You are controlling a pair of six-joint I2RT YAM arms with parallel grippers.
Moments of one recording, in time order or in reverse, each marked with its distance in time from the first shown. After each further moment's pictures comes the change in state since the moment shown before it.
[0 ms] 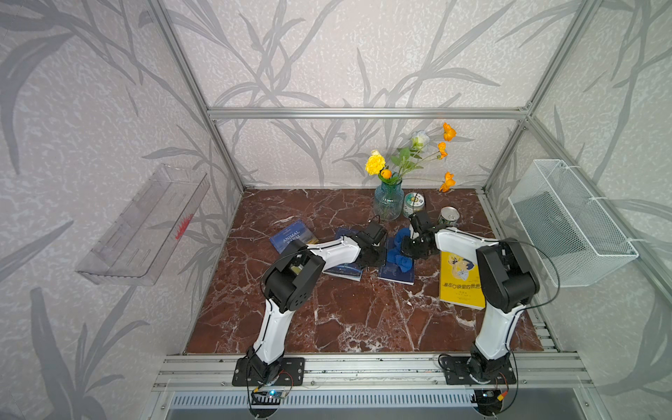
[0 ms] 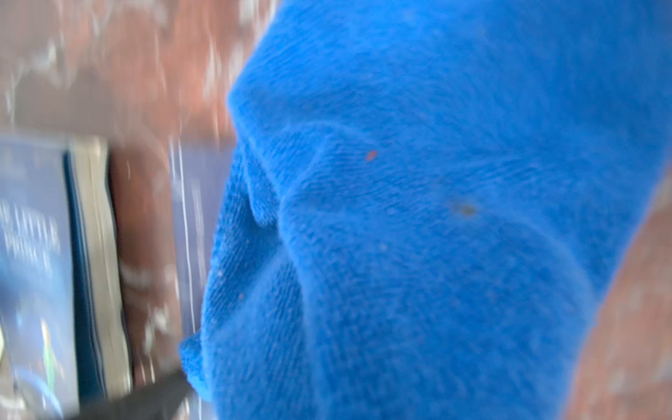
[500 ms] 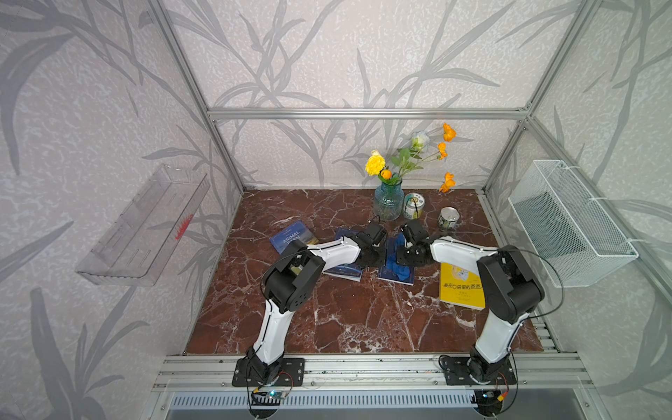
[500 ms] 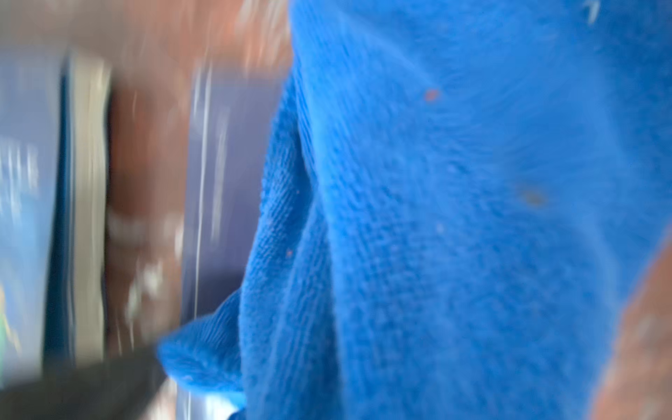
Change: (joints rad) left arm 0.000 0.000 -0.002 0.002 0.000 0.000; right arm 0.161 -0.182 -0.246 0.056 0.093 0.032
